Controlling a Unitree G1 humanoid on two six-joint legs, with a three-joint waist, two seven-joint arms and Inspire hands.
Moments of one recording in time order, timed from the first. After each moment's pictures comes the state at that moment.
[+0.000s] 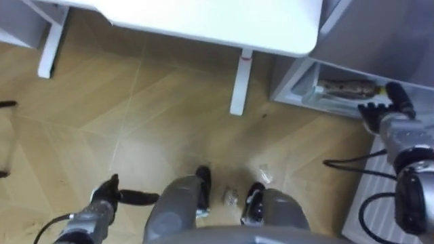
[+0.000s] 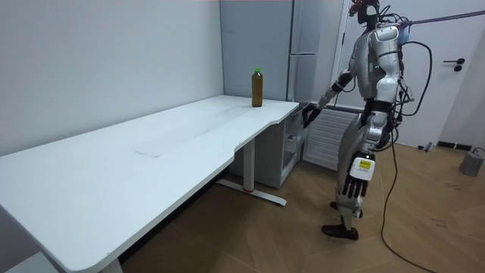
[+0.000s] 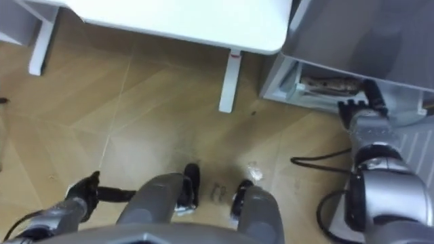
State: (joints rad) left arm 0.03 0.31 -0.17 1.16 -0.29 0.02 0.03; right arm -0.36 -0.43 -0.14 1.20 1.56 -0.02 -0.11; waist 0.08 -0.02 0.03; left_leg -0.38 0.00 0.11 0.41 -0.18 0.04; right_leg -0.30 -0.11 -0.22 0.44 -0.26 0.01
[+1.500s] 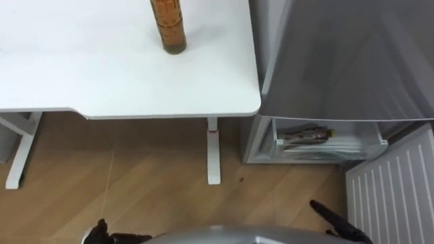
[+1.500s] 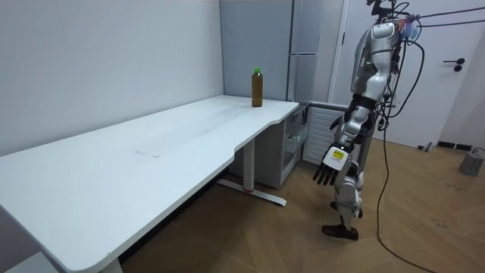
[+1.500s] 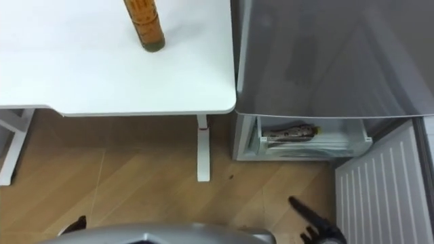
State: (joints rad) left arm 0.21 0.22 0.08 1.08 -0.05 0.00 0.08; right arm 0.13 -0.25 -0.14 1.25 0.61 0.00 0.07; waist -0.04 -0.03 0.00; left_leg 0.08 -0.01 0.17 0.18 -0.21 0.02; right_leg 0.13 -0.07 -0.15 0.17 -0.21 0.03
